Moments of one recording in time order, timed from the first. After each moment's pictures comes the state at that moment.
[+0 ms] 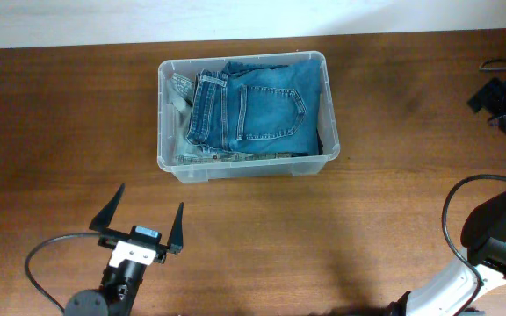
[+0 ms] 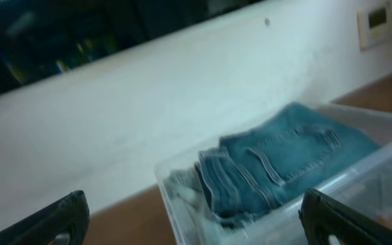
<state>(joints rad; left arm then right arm) -0.06 0.08 0.24 -0.02 0.25 0.30 -0.49 1.99 2.00 -1.32 0.13 0.42</state>
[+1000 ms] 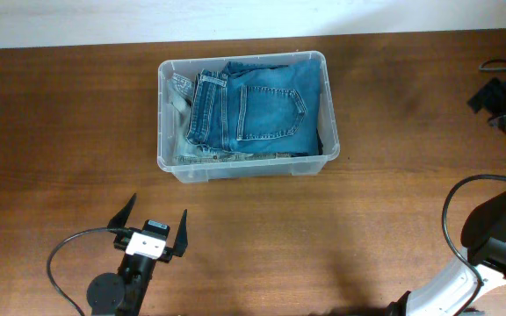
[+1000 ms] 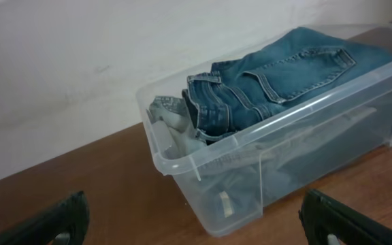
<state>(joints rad) -0.02 0.02 0.01 -0.05 0.25 0.30 -0.49 1.99 2.00 -1.32 0.13 0.42</state>
